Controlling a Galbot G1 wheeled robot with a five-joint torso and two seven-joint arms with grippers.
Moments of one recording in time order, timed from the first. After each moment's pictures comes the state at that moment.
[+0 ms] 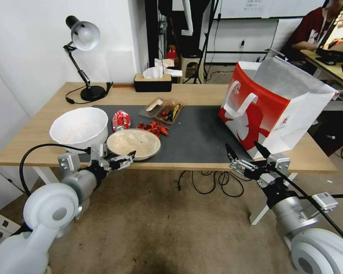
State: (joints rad) left arm 1.25 -0.97 -0.50 -2.22 -1.14 0.71 -0.44; right arm -1.63 1.14 0.61 2.40 0.57 -0.18 0.04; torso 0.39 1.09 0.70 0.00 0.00
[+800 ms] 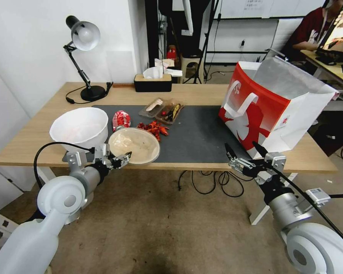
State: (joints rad) left arm 1.21 -0.98 -0.46 -2.14 -1.11 0.70 -0.42; right arm -1.59 1.14 0.60 2.36 0.58 -0.19 0.04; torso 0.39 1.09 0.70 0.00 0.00
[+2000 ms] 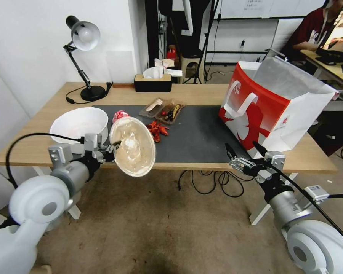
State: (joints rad) left arm 1.26 -0.87 -0.60 -2.36 -1.15 0.71 -0.39; right arm -1.58 1.13 0.61 2.34 0.58 -0.21 0.04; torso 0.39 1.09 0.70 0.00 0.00
